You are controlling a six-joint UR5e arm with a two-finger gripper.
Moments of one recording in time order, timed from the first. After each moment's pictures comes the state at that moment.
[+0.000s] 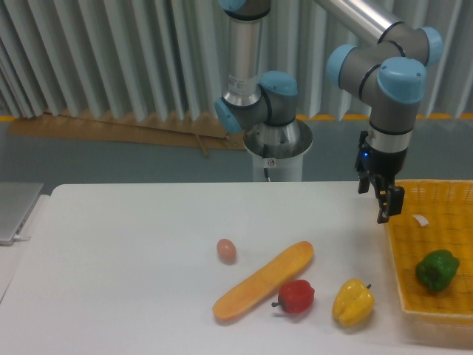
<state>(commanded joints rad) 2.70 -1.76 -1.53 -1.36 1.52 1.78</state>
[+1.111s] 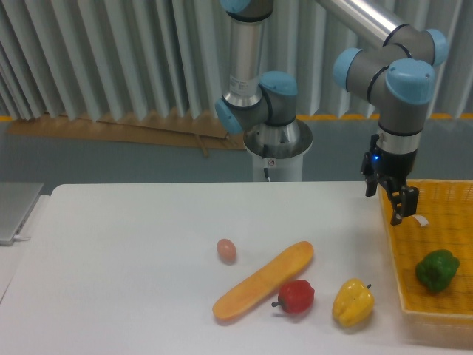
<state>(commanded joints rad) 2.74 -1.77 -1.53 -1.29 1.52 1.77</state>
